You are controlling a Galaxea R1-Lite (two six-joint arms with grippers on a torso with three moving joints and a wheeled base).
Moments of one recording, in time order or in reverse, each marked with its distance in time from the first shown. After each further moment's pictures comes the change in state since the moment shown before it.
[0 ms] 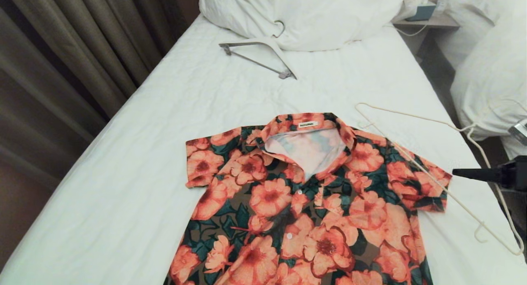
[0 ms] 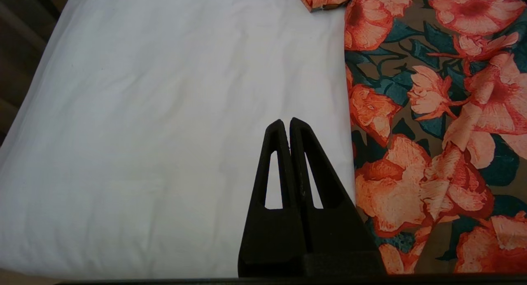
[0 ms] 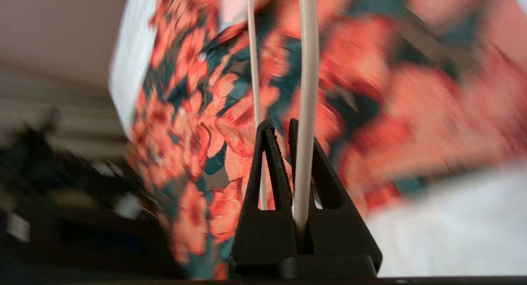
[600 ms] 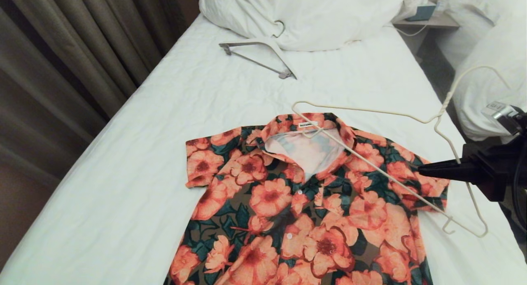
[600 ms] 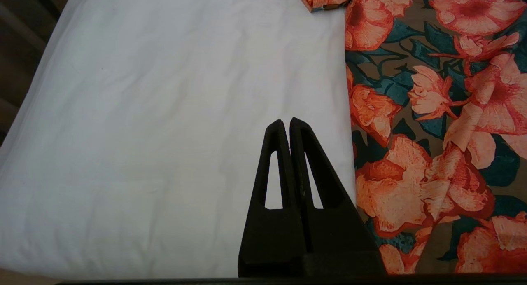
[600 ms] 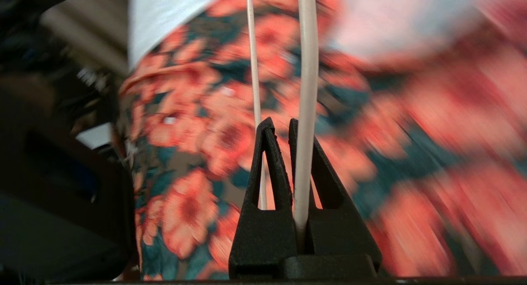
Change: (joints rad) left arm 0.000 0.000 0.000 0.000 0.000 0.000; right arm 0.301 -0.135 0.013 -0.008 -0.003 -0.315
